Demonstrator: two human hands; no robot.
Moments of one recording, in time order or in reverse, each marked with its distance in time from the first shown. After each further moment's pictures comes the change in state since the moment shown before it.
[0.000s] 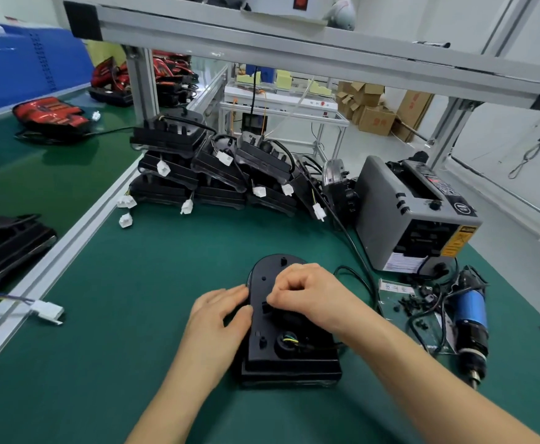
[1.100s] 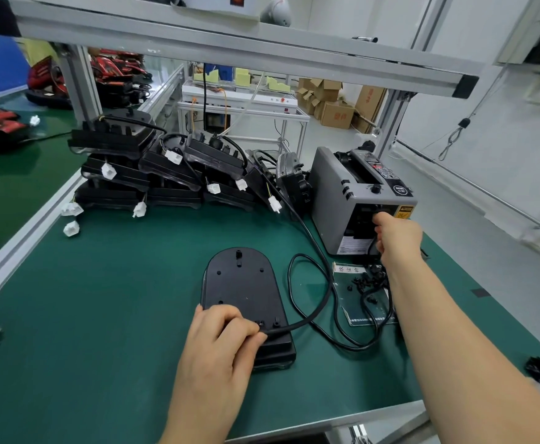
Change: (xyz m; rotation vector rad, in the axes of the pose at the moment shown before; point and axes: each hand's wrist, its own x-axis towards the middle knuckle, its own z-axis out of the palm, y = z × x) left_hand -0.047 0.027 0.041 0.106 0.205 0.511; right_hand 0.007 0.103 -0.151 0.615 1.105 0.465
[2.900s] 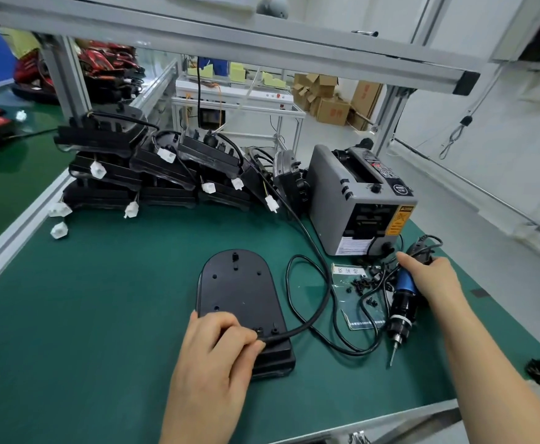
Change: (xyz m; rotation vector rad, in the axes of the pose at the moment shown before) left_hand 0.001 -0.002 0.001 0.055 -0.010 -0.010; right_hand 0.018 0.044 -0.079 -0.663 0.002 -0.025
